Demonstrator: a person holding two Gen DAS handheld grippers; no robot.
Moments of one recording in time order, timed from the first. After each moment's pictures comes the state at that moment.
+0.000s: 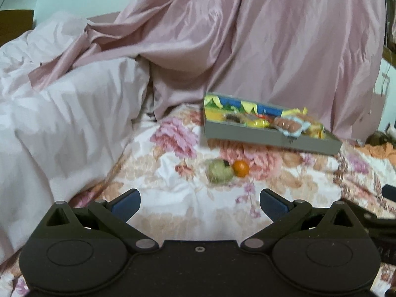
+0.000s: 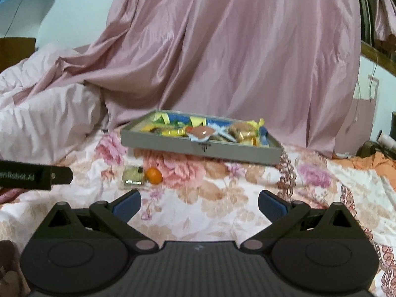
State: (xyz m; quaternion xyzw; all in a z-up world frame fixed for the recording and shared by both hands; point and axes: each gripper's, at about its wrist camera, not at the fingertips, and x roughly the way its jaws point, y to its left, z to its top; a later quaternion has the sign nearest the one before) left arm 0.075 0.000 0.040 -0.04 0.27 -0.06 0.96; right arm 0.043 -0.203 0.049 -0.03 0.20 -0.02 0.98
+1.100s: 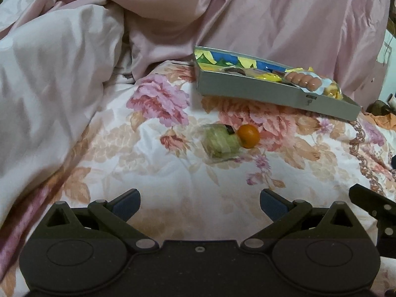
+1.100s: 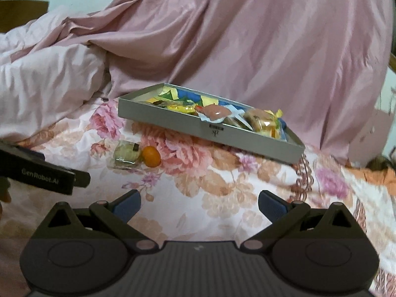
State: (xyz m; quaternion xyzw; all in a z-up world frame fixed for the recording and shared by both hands) left arm 0.161 -0.004 -0.016 -0.03 0.34 -0.10 0.93; right arm 0.096 -0.198 0.023 -0.11 0.23 0.00 0.97
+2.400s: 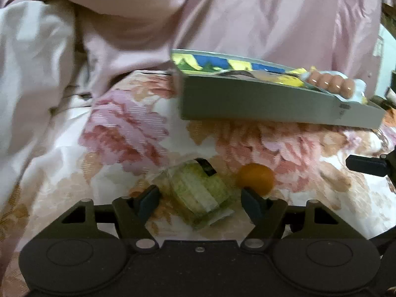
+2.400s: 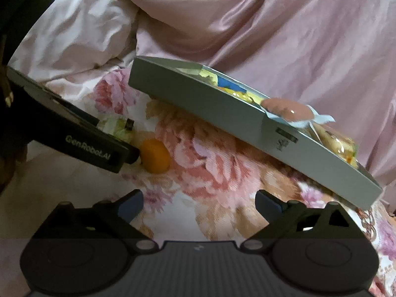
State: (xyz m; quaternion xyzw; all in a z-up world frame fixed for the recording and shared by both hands) left arm 0.270 -0.027 -0.055 0.00 0.30 -0.14 0.94; right arm 0.210 -0.171 -0.036 -0.20 0.23 0.07 0.95
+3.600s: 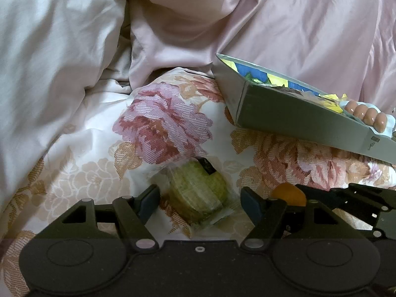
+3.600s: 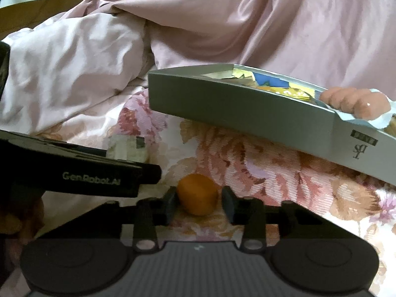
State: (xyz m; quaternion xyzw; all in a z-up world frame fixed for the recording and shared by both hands) left arm 0.278 0.001 -0.064 -0.07 0.29 -0.09 0.95; right arm 0.256 -0.158 -0.044 -0.08 0.25 0.18 0.95
